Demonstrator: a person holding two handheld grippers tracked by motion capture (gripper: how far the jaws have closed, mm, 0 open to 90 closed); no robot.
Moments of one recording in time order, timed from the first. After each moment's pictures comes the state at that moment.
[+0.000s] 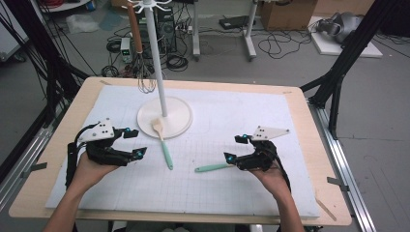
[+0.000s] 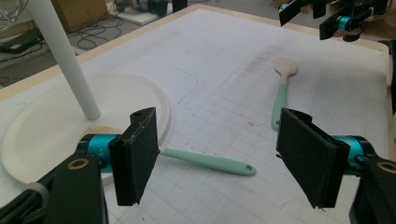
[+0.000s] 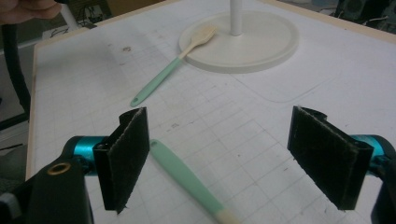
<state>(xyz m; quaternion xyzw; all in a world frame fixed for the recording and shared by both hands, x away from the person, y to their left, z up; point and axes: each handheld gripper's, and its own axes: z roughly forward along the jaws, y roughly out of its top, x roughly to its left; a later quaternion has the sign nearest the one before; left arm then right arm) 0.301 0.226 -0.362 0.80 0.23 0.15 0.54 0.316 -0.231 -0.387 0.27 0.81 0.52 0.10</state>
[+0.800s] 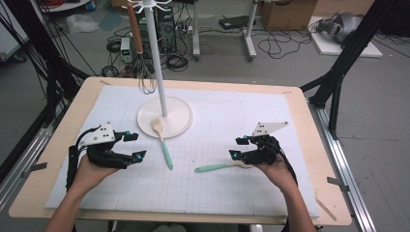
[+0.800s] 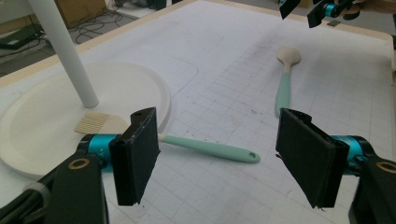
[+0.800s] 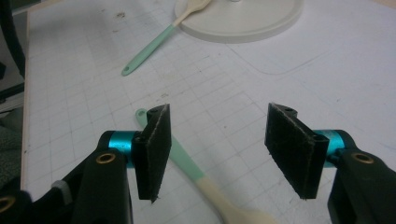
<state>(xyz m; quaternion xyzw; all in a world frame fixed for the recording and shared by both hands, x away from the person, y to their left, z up) 0.301 0.231 -0.375 0.80 0.23 0.15 0.53 0.335 -0.242 -0.385 0.26 0.84 0.46 0.07</state>
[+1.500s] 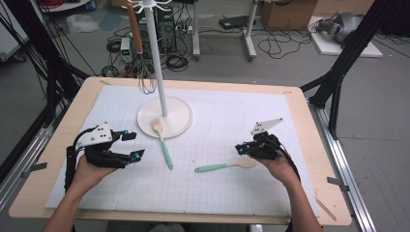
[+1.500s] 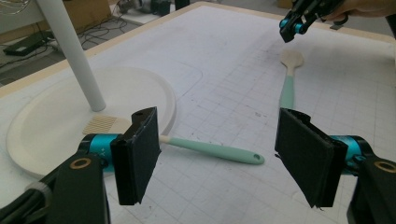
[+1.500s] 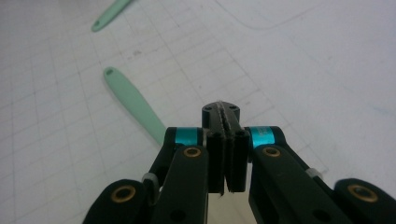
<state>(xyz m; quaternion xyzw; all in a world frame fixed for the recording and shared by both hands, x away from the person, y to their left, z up) 0.301 0.233 -0.376 0.80 0.23 0.16 0.54 0.357 -0.253 -0.404 0.26 0.88 0.40 0.05</state>
